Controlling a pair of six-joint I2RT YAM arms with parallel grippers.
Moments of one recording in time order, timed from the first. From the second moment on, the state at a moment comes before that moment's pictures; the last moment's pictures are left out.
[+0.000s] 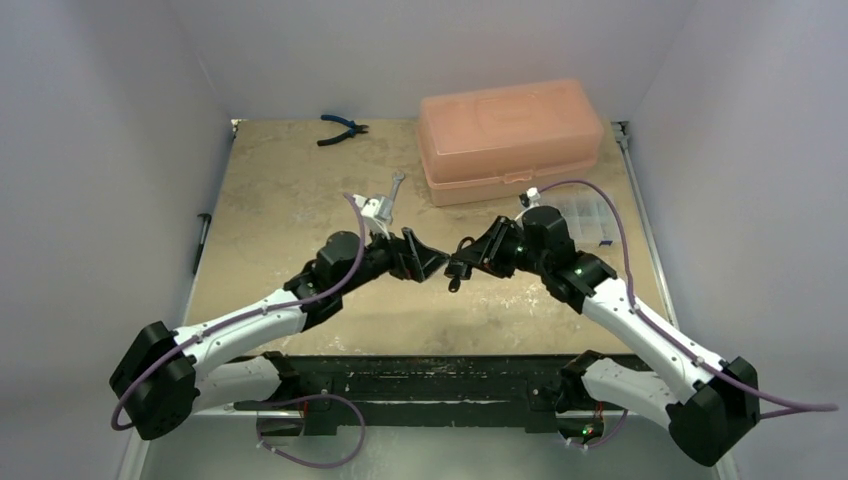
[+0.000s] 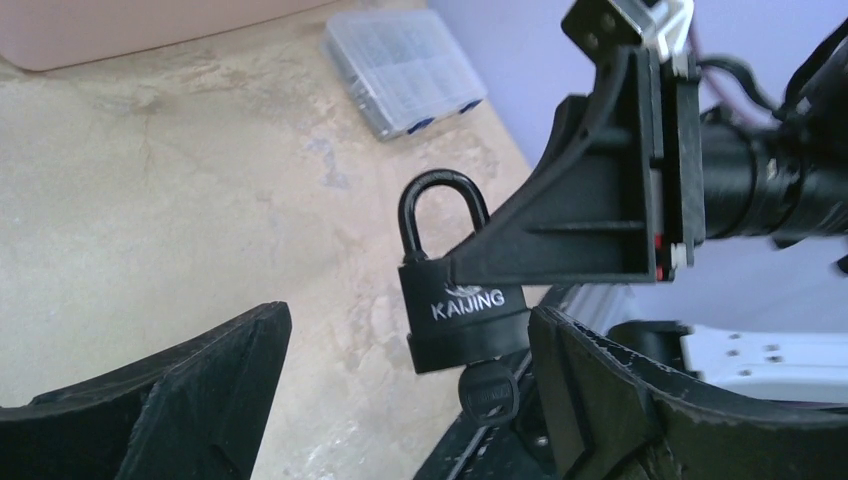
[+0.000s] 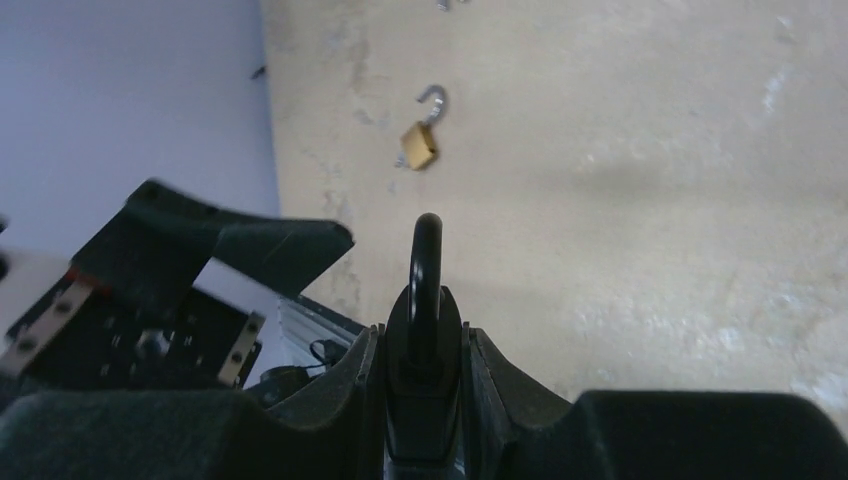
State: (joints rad) left arm -0.85 1.11 0.59 0.35 0.05 -0.67; right arm 0.58 1.04 0.80 -0.37 -0.19 1.06
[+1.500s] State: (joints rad) left arm -0.68 1.32 0.48 1.21 0.68 -1.20; right arm 0.56 0.94 0.58 0.53 -0.62 1.04
